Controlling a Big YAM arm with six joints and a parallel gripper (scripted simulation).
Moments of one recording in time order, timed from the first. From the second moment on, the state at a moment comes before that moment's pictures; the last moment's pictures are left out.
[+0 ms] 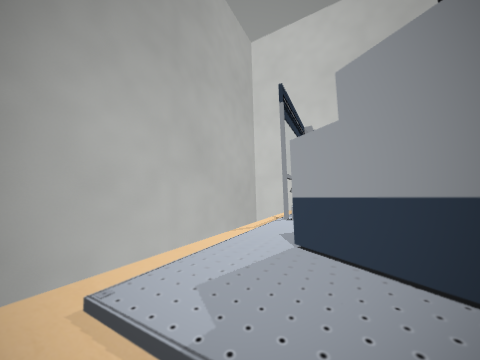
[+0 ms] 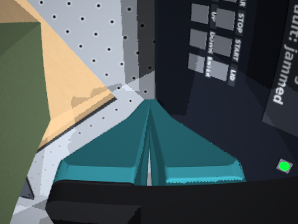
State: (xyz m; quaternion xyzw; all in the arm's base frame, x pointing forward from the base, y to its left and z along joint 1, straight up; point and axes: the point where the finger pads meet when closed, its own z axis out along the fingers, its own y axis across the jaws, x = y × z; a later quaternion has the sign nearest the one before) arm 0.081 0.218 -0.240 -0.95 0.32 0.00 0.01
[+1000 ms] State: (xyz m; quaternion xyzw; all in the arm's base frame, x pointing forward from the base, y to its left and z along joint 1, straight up) arm 0.100 0.243 -0.265 -0.95 0.32 0.00 0.01
